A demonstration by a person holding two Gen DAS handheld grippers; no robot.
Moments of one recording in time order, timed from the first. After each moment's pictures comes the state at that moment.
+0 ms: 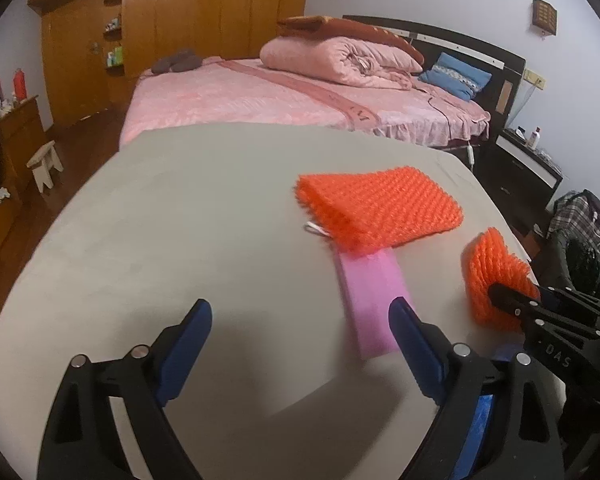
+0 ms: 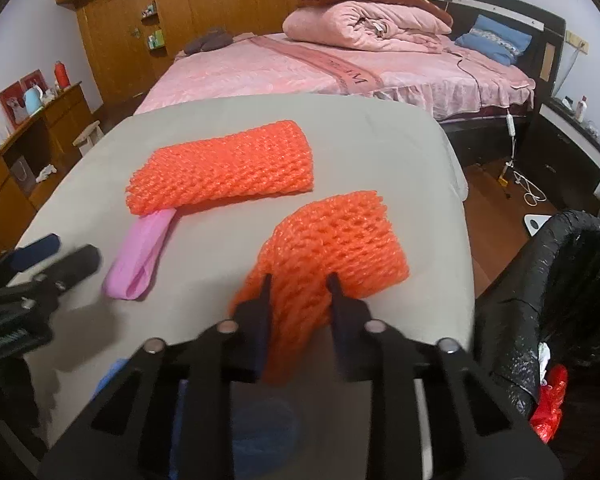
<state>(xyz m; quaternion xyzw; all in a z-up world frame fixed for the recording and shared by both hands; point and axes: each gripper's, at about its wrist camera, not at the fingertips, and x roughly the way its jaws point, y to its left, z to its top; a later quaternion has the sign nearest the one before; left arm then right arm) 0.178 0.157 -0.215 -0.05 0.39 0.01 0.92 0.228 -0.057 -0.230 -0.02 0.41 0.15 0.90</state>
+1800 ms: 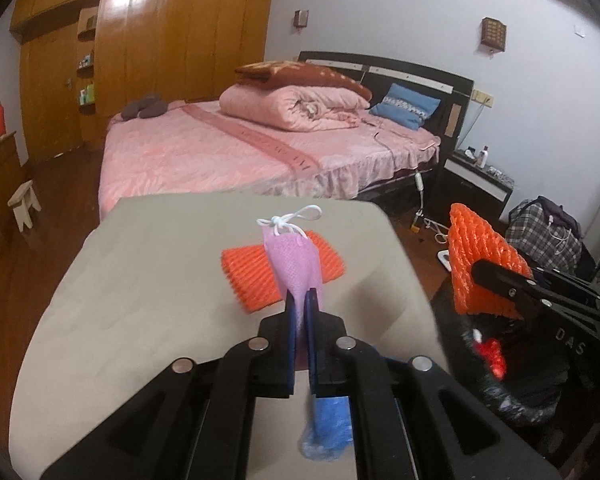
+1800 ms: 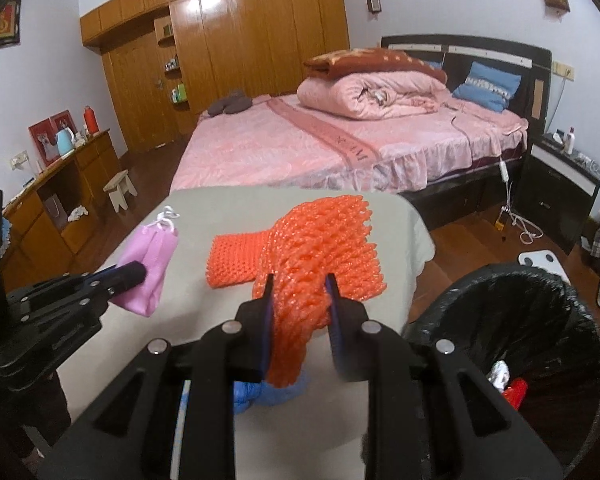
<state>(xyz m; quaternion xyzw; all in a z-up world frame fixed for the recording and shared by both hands) 0.117 0.104 -0.102 -0.04 0.32 -0.06 0.94 0.144 -0.111 -0.099 0.01 0.31 0.18 0.93</state>
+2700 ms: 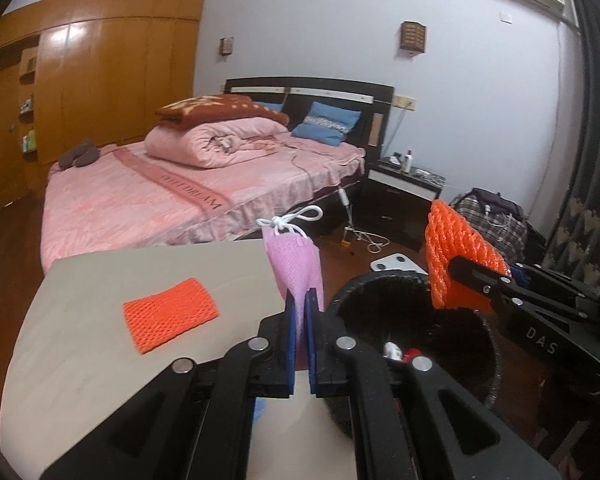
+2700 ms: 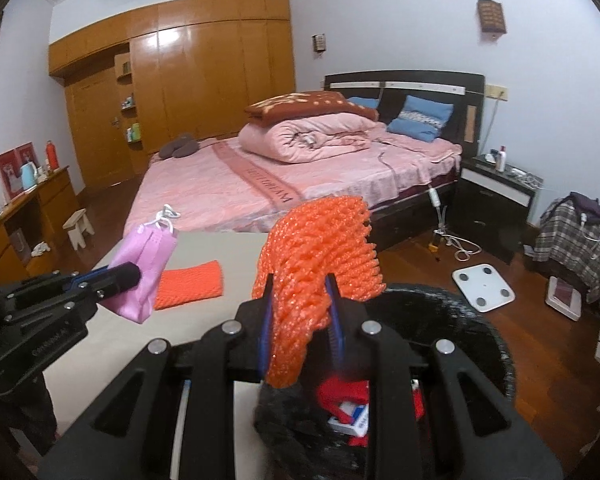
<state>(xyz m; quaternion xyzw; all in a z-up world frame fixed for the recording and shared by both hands) 0.083 -0.016 -0.041 -0.01 0.27 -0.17 0.95 0.082 -0.224 -0.055 0.01 0.25 0.08 0.96</state>
